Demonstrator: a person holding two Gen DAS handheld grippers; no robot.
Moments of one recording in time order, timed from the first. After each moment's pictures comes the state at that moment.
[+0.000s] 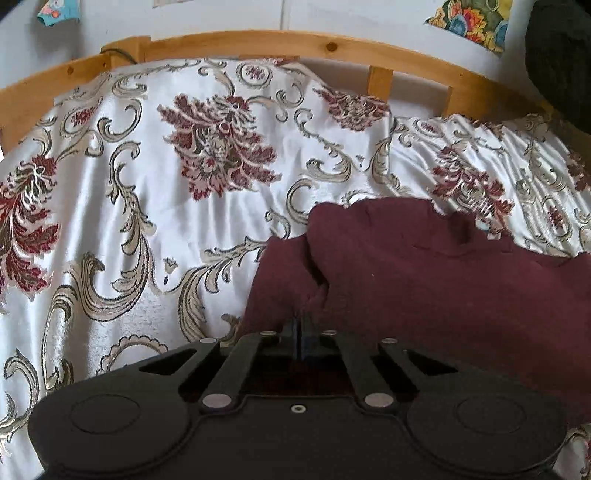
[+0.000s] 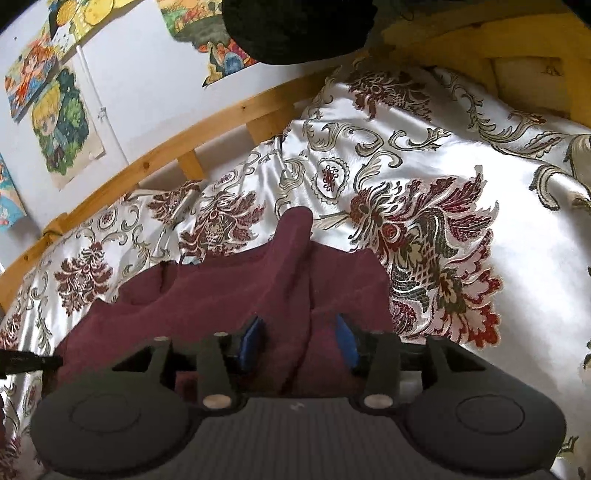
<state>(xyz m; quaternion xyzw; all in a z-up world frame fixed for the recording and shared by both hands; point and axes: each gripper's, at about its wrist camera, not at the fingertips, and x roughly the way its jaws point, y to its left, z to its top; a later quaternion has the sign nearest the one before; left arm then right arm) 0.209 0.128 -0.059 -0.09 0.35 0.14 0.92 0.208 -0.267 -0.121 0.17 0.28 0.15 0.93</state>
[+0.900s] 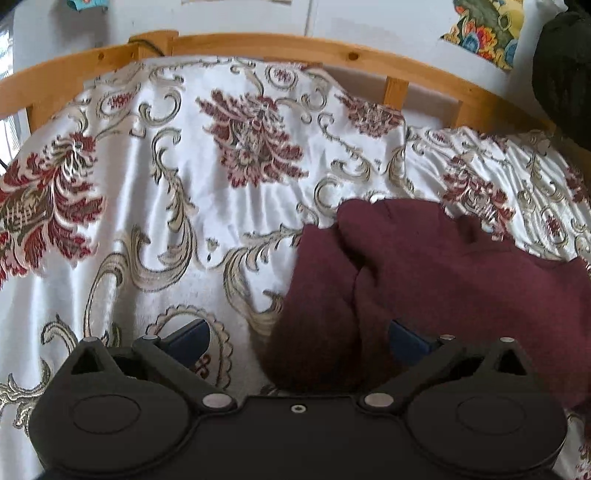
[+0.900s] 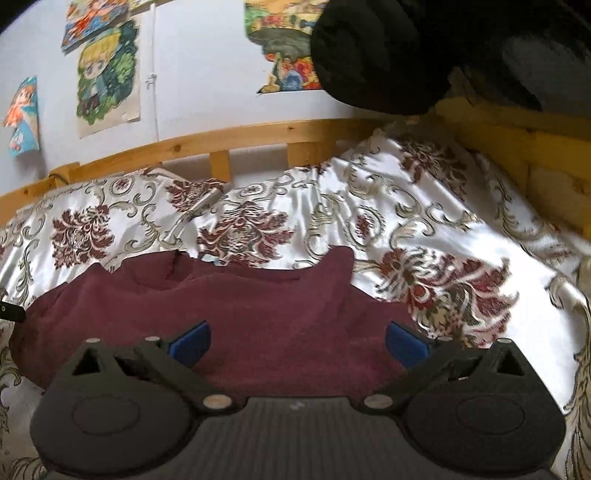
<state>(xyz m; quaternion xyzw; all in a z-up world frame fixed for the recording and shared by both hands) 0.168 0.154 -0.063 -0.11 0.35 0.14 0.92 0.178 -0.199 -0.090 0.01 0.22 0.13 0.97</state>
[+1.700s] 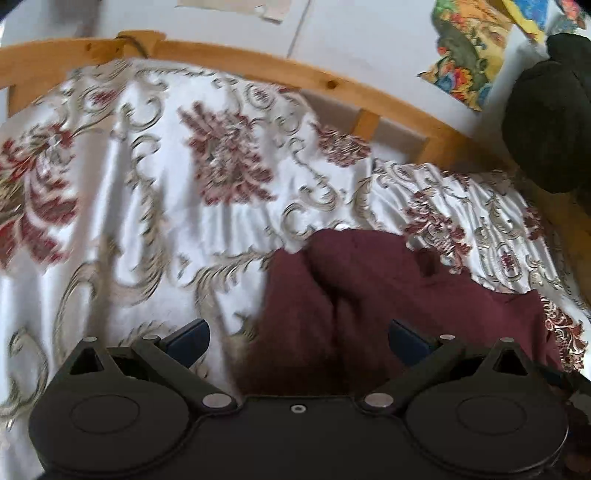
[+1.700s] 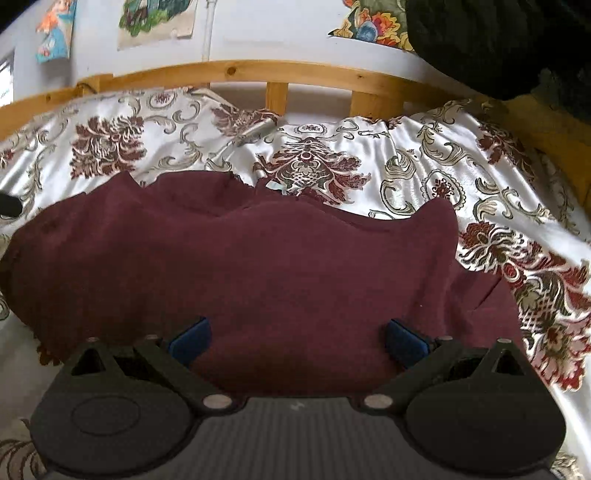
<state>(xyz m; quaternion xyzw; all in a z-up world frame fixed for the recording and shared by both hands) 0.162 0.174 -0.060 -0.17 0.29 0.07 0.94 0.186 -0.121 -0.131 -0.07 0.27 0.15 0.95</state>
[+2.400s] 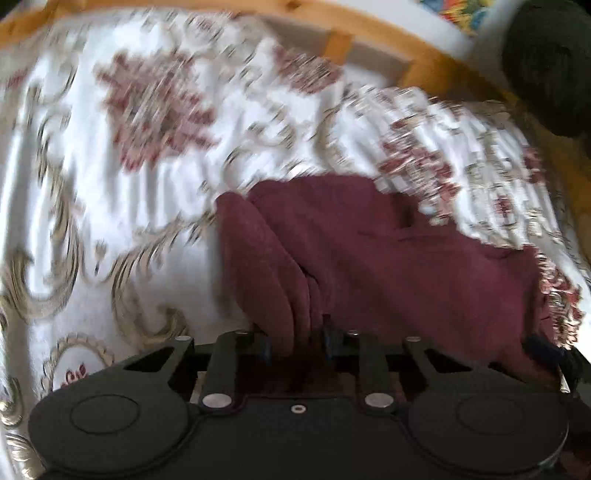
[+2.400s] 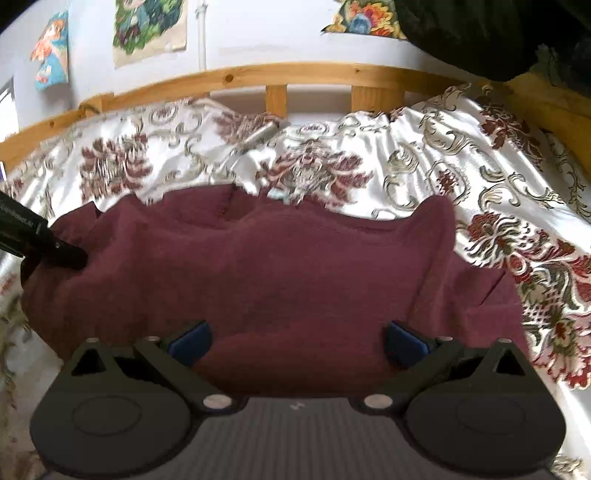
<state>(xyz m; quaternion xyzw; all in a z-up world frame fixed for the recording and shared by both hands) 0.233 0.136 -0.047 -0.15 0.41 0.02 0.90 0.194 -0.147 -0.104 -0.02 0.29 0.18 0.94</state>
